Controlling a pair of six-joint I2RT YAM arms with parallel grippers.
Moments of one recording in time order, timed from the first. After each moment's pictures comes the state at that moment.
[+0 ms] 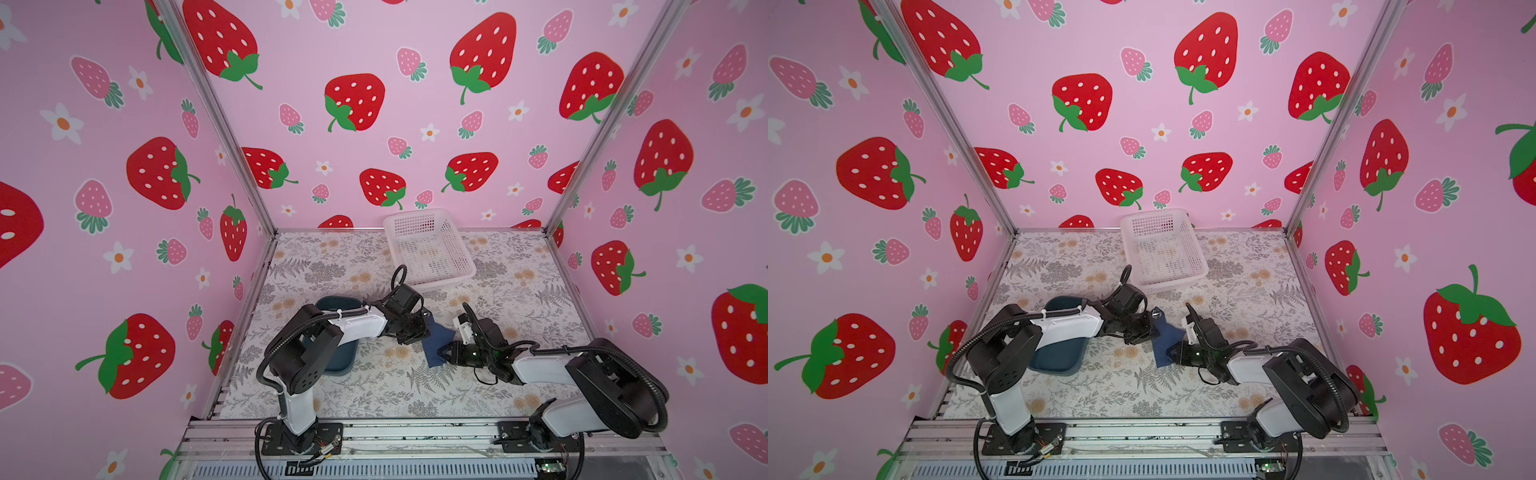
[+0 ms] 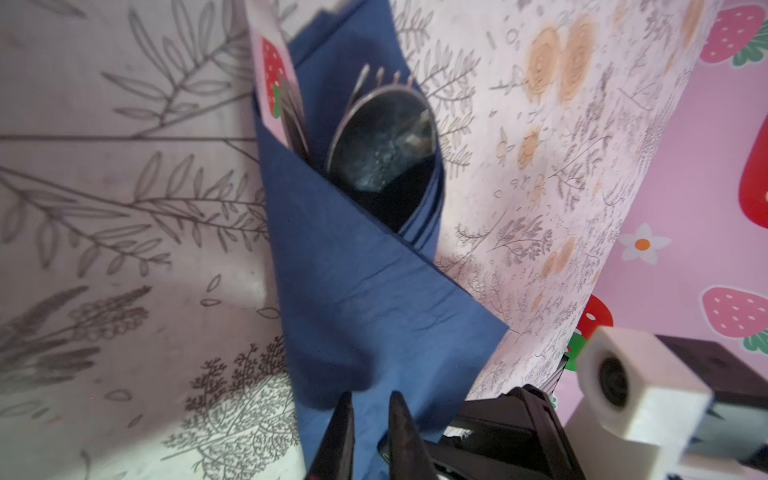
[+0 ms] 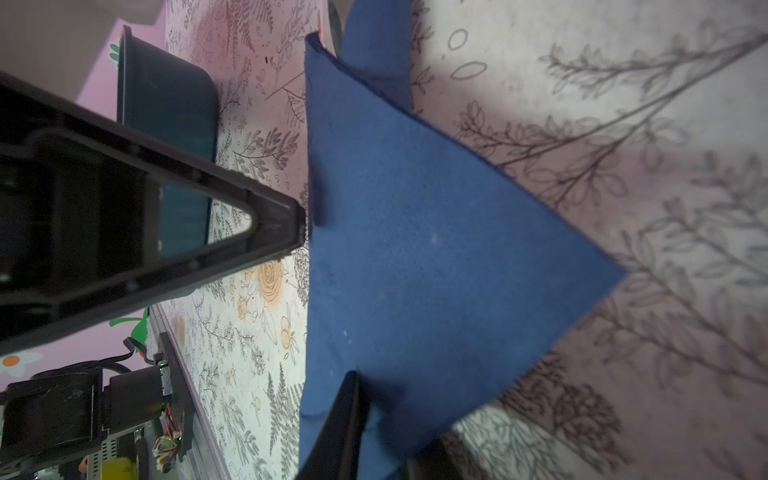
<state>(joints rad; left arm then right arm) -0.74 1.85 1.05 -0.20 0.39 -1.05 0.72 1.45 0.32 0.39 -0.41 0.75</state>
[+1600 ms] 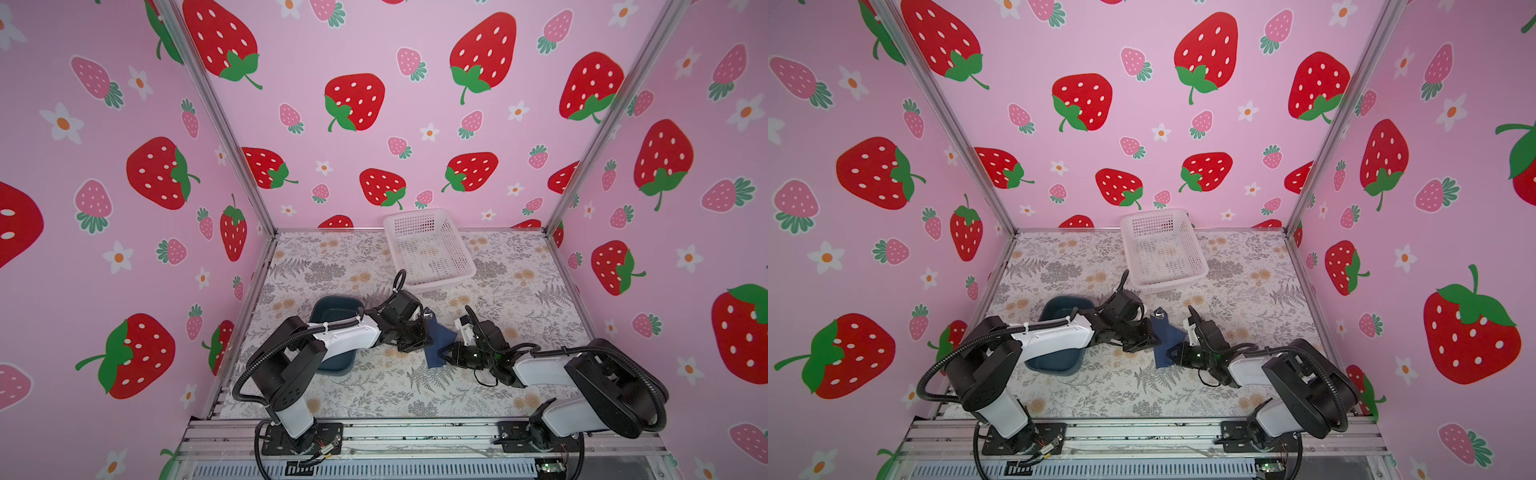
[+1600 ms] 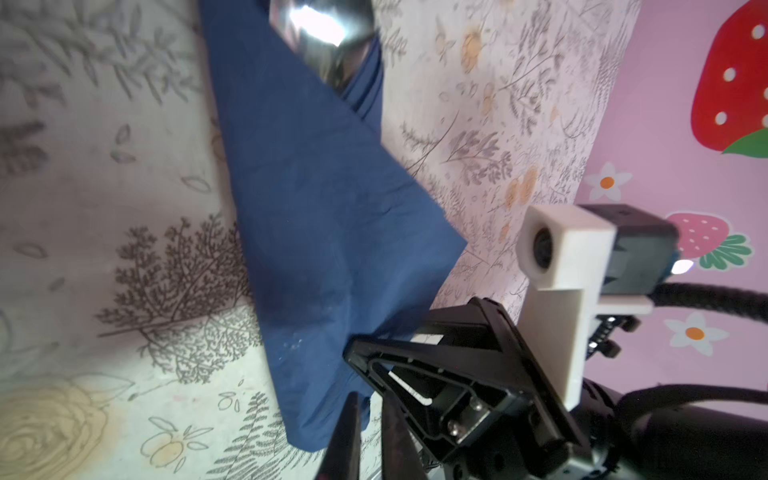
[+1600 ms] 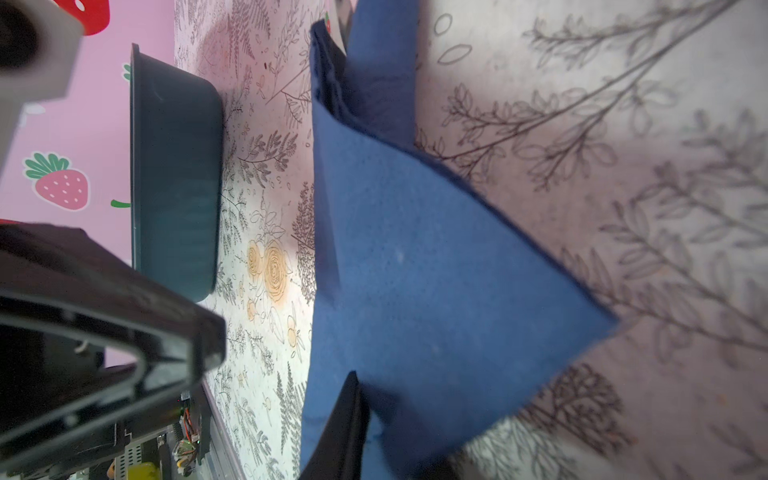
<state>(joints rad) -0.80 1.70 0.93 -0.17 0.45 -1.04 0.72 1.45 0.28 0.45 -0.42 0.82</state>
